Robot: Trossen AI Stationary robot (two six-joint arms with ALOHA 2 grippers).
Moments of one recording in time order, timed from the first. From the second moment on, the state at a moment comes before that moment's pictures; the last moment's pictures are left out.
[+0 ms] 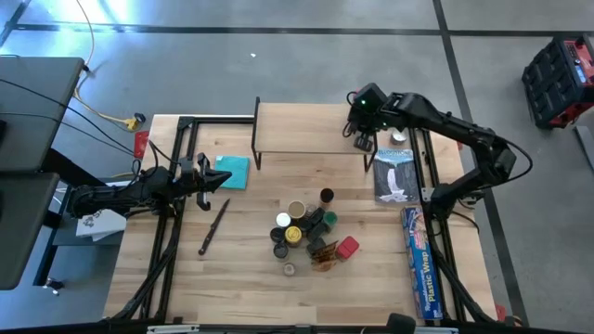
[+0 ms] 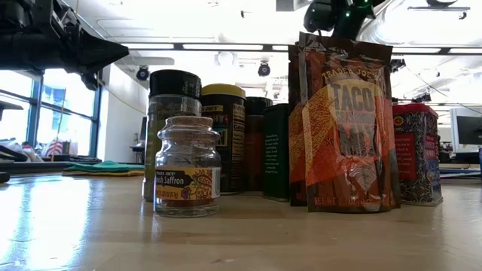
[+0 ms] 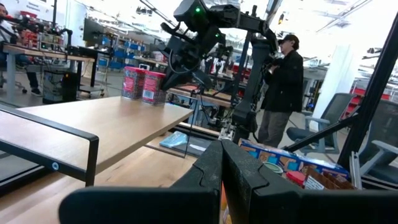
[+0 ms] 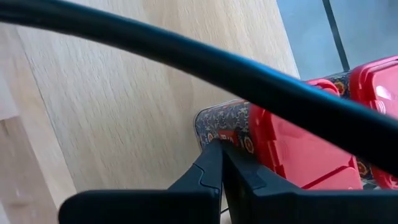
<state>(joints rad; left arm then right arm) 0.08 0.03 0.01 0.18 -0.17 -0.19 -0.60 1.48 1.34 -0.91 0.19 -0.40</state>
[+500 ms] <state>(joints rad) 0.08 0.03 0.01 0.18 -0.17 -0.19 -0.61 1.48 1.34 -0.97 0.19 -0.45</state>
